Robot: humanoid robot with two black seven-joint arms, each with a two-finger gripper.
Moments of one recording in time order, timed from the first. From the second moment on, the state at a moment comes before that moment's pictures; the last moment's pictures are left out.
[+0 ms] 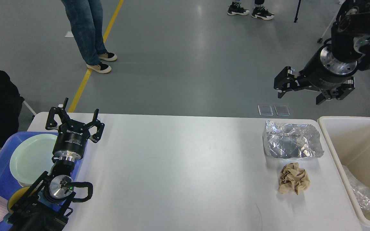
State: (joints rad) left arm -0.34 0.11 -1.29 -0.81 0.21 -0.41 -0.37; right arm 2.29 -0.29 -1.32 1.34 0.13 0.74 -0.25
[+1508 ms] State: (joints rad) left arm -0.34 0.11 -1.29 -0.81 0.21 -0.41 -0.37; right arm 1.42 -0.08 -1.24 0.57 0.12 0.46 -0.23
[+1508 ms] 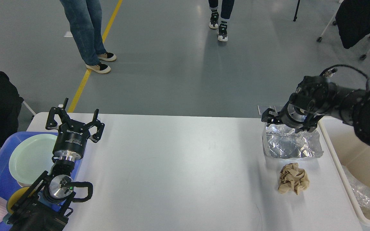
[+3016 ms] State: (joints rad) left arm -0.34 0.11 -1.29 -0.81 0.21 -0.41 -0.37; right arm 0.96 0.07 -1.22 0.30 -0.06 0.01 -0.23
